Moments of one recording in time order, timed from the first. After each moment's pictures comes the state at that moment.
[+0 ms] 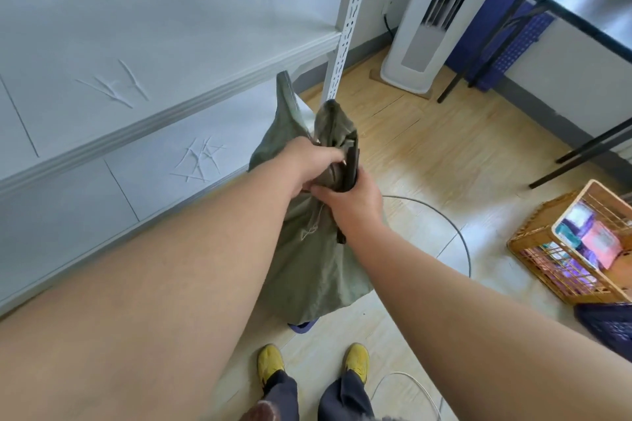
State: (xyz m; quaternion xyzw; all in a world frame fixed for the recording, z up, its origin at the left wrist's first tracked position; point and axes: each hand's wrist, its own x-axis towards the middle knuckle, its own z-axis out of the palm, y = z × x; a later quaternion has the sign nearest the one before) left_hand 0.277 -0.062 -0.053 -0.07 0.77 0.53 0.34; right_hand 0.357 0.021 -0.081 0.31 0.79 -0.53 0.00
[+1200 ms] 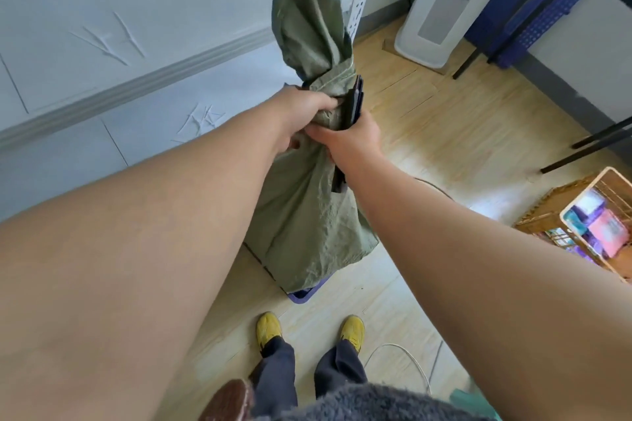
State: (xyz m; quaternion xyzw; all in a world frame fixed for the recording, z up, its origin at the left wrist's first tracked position) left_hand 0.258 -0.076 -0.056 -0.07 0.75 0.58 0.31; right_hand 0.313 0.020 -0.073 0.30 0.76 -0.57 0.01
